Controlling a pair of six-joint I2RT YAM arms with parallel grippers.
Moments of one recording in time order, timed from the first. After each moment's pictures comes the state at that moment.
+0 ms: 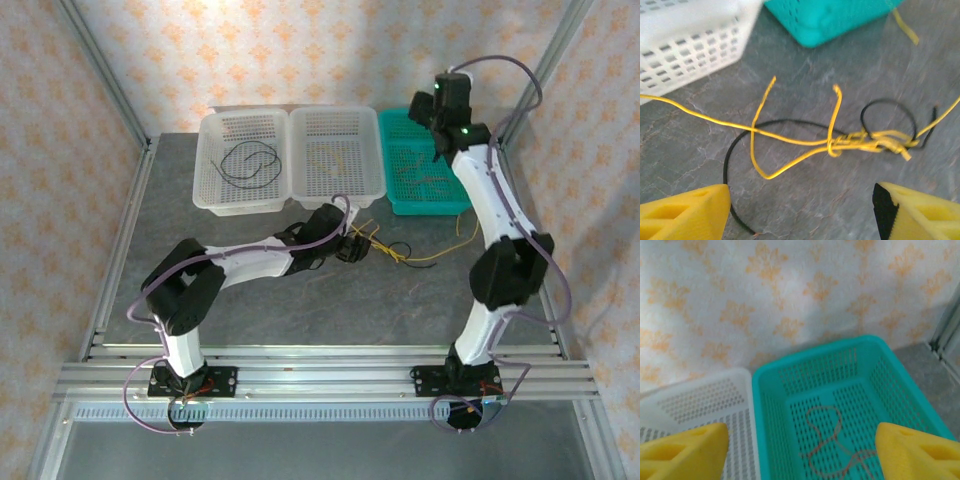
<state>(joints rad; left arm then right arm) -0.77 1.83 1.13 0.02 -0.01 -0.25 0.16 1.76 1.81 -0.51 0.25 0.35</state>
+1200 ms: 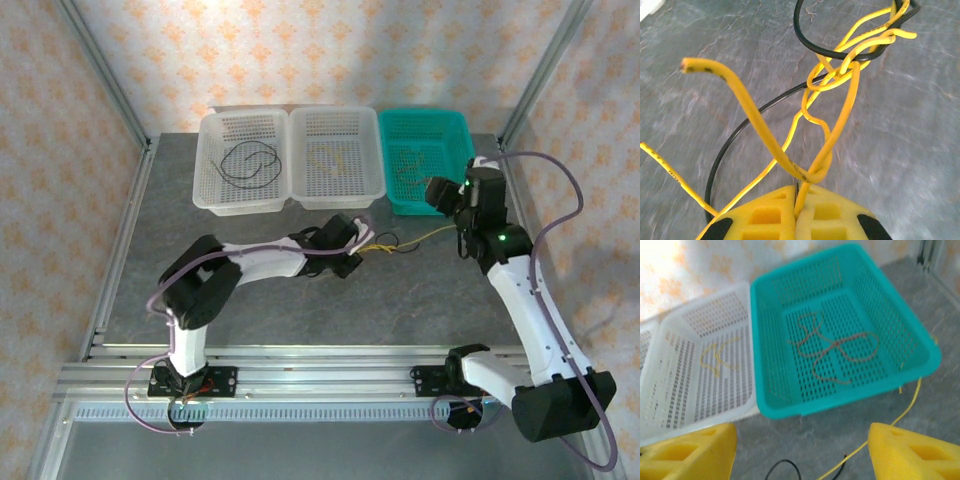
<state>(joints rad) -0.81 1.87 1.16 -0.16 -0.02 0.00 0.16 1.05 1.05 -0.55 0.12 0.44</state>
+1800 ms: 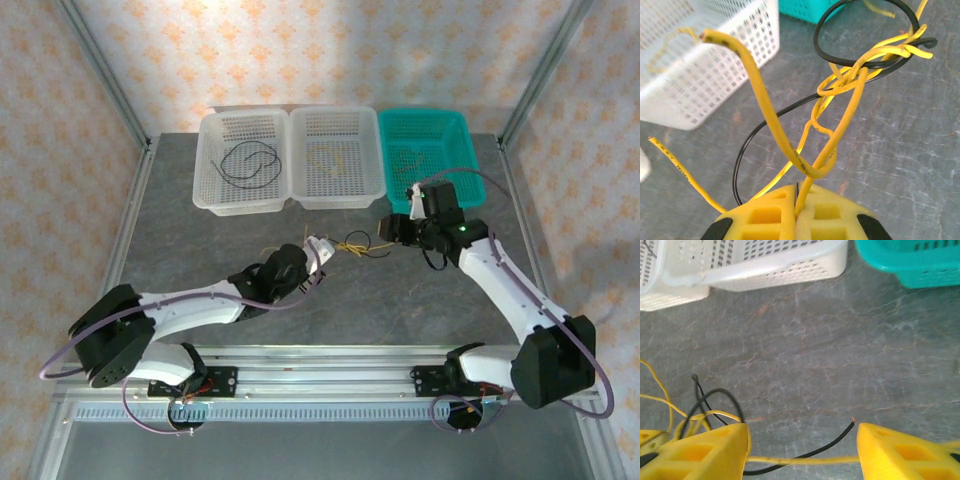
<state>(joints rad) -0.86 1.34 0.63 0.18 -0.26 0.16 0.31 1.24 0.96 -0.59 -0.27 0.39</state>
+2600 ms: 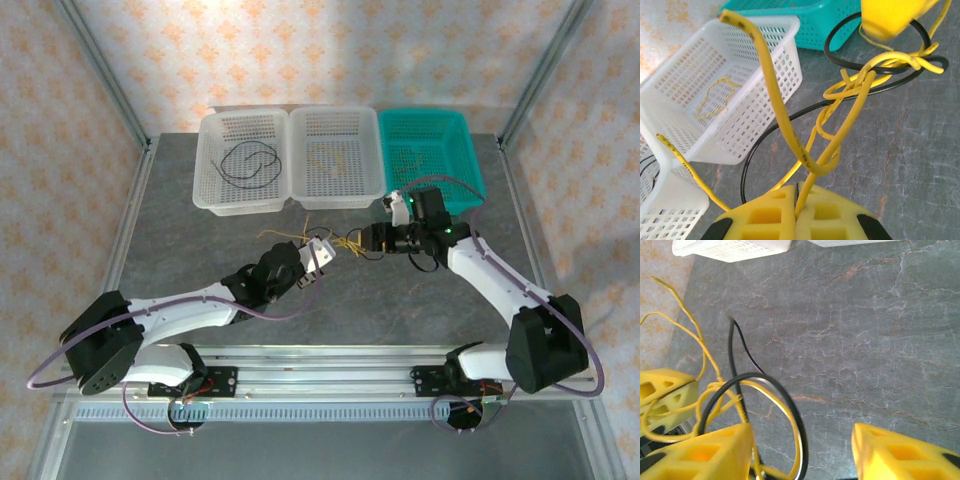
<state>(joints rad) -0.86 1.29 0.62 0.24 -0.29 0.37 0.34 1.32 0.89 -0.42 -0.57 0.33</state>
